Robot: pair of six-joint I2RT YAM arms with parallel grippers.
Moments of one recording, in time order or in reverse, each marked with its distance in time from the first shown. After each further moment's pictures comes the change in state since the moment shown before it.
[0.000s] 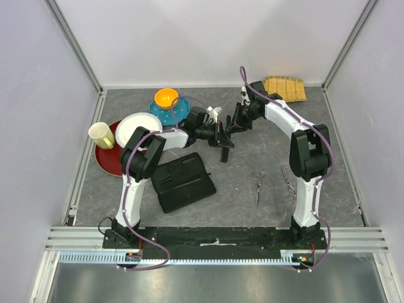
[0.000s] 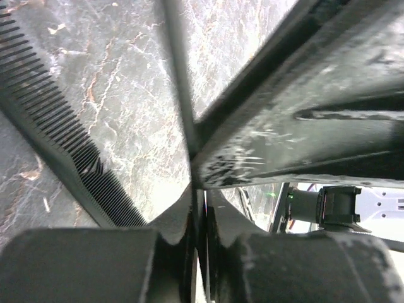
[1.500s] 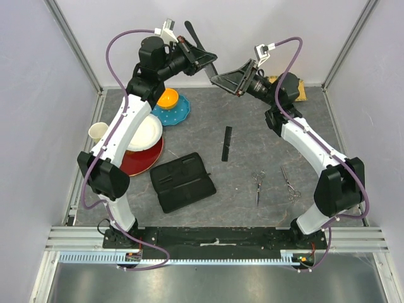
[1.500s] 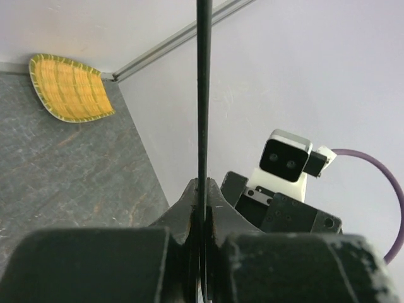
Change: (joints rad) left arm 0.137 -0.388 0.599 -0.420 -0.383 -0.322; right arm 0.048 -0.468 -0.339 1.335 -0.298 0.618
